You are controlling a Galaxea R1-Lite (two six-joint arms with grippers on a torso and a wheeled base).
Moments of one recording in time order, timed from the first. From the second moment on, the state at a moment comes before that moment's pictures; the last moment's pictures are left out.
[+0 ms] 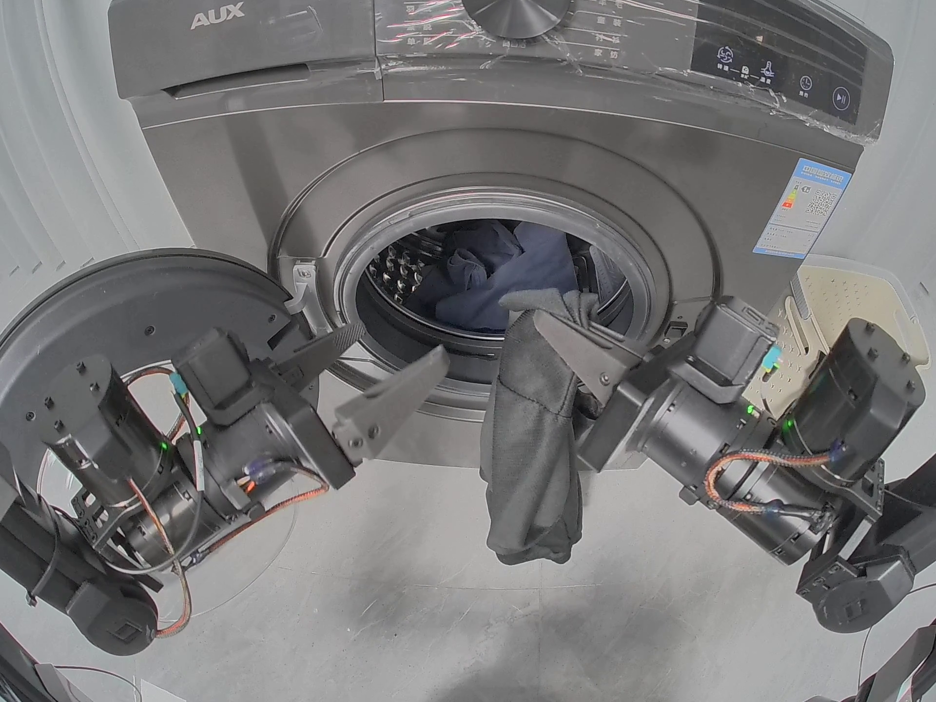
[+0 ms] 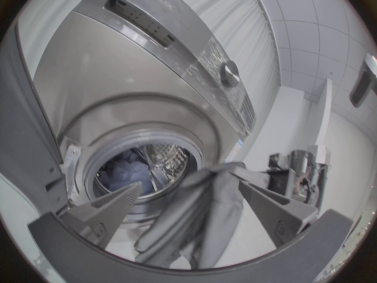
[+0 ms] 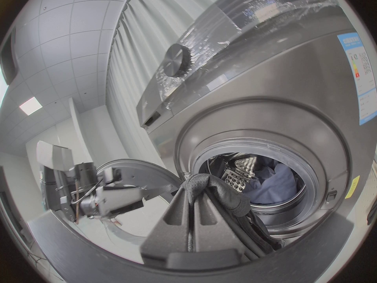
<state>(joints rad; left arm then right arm) -0.58 1.68 -0.40 -1.55 -0.22 -0.29 0.86 1.72 -0.61 -1.37 -0.09 0.15</state>
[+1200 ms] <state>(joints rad) -0.67 1.98 -0.62 -1.54 -0.11 -0.09 0.92 1.82 -0.72 -1.36 -0.21 0.25</state>
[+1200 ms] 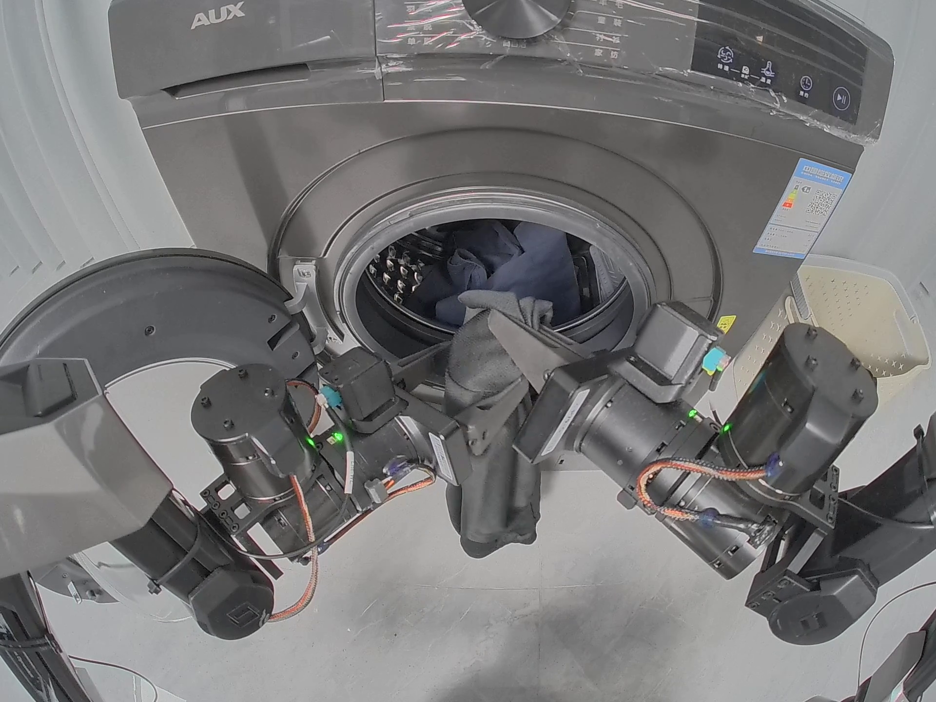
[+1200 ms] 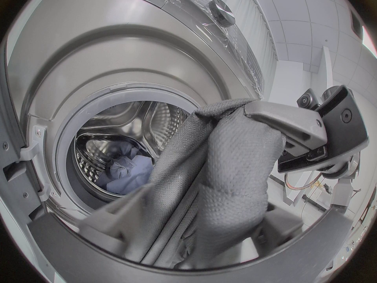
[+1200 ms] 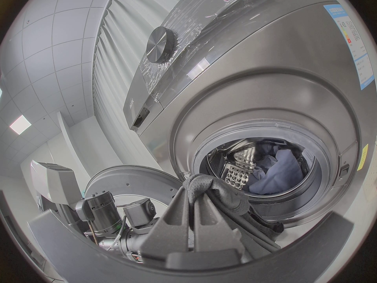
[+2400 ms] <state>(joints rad) -0.68 1.66 -0.32 -1.55 -0.26 -0.08 0.80 1.64 -0.31 -1.36 -0.04 0.22</state>
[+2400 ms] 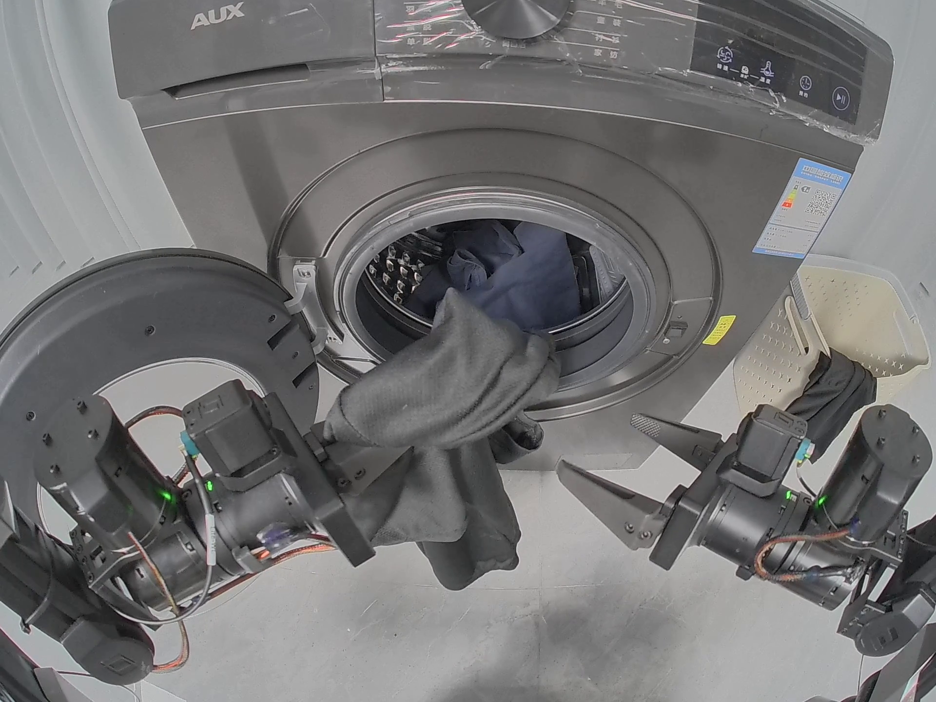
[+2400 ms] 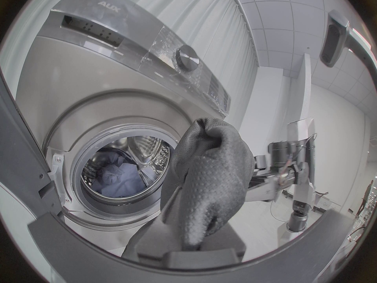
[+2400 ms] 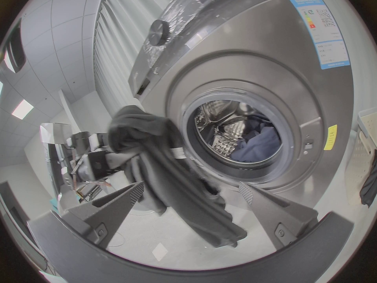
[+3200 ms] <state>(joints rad) -0.68 1.57 -0.27 -1.55 -0.31 -0.09 0.65 2.07 -0.58 -1.36 0.05 0.13</state>
